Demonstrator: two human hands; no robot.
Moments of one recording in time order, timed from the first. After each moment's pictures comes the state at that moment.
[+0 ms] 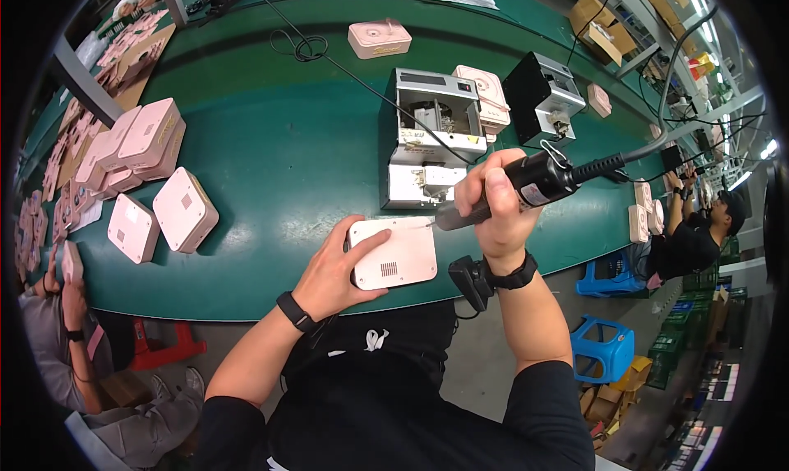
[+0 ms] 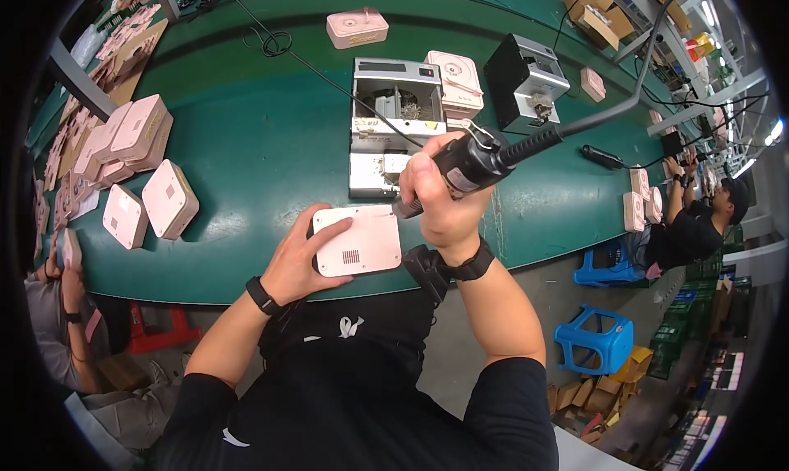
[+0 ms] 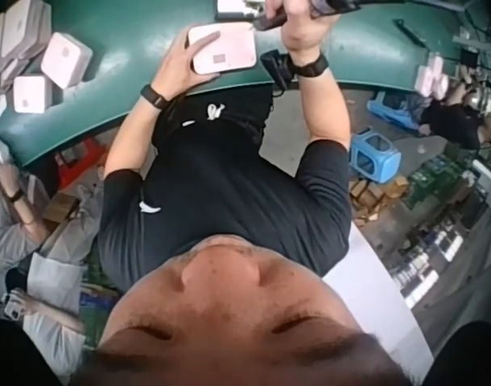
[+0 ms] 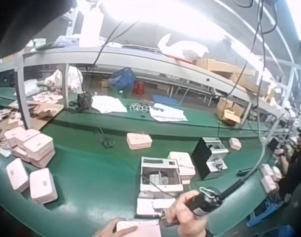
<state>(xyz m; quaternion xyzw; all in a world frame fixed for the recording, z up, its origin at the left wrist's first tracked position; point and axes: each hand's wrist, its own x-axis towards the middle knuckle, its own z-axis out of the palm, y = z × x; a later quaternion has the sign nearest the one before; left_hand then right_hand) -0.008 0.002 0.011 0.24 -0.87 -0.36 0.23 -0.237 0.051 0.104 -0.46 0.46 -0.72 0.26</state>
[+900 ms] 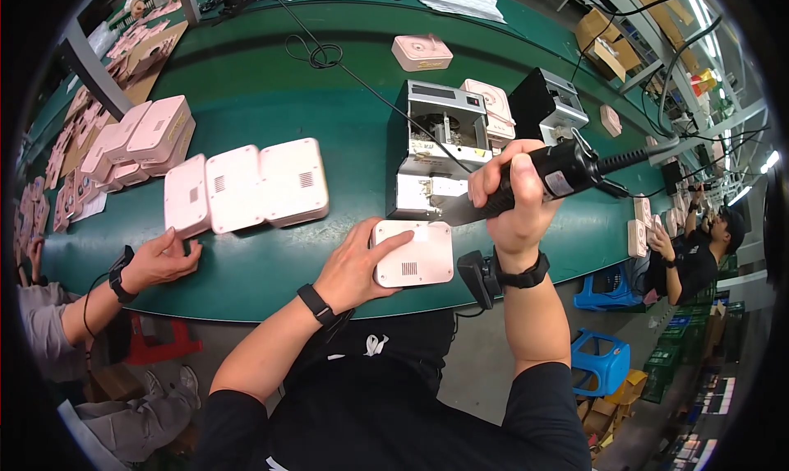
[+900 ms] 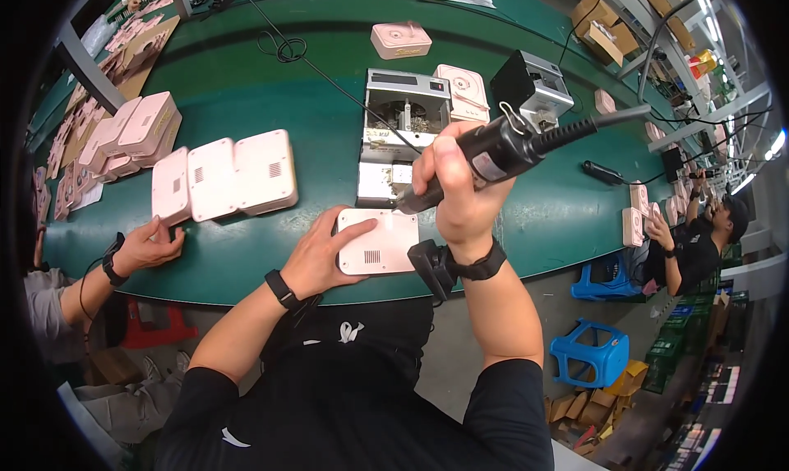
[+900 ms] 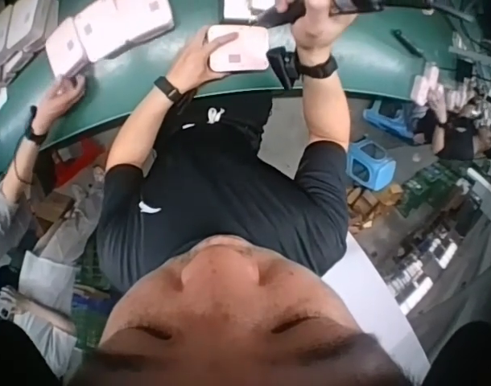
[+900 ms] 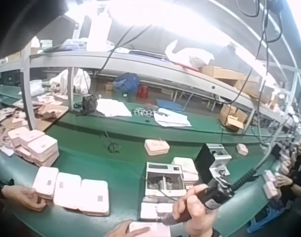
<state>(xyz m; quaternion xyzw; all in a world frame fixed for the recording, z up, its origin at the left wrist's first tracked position) -0.030 -0.002 0.003 0.24 -0.88 -0.35 0.22 -0.240 0.035 0.132 -0.47 0.45 -0.72 0.26</state>
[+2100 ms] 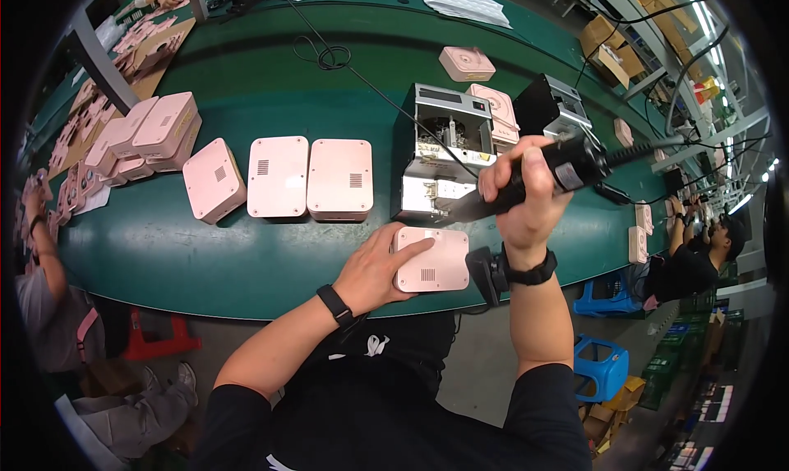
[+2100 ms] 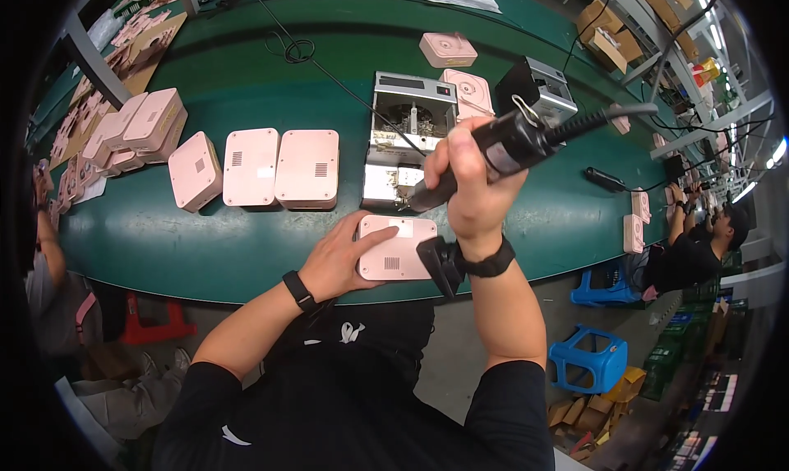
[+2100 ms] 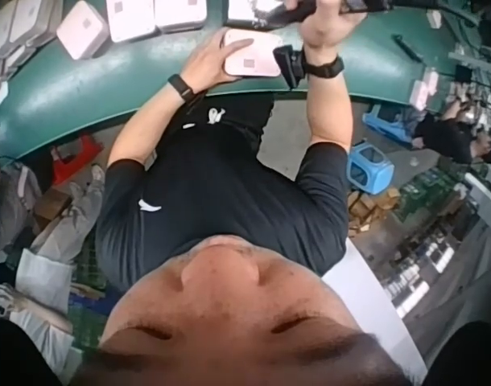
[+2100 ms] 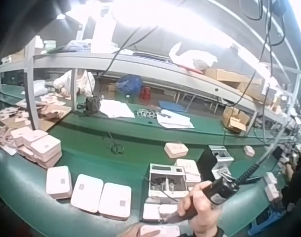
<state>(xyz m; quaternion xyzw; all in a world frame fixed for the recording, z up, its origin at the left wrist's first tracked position) -0.048 0.009 0.004 0.22 -0.89 -0.34 0.22 -0.244 0.034 0.136 -0.44 0.45 -0.73 0.26</state>
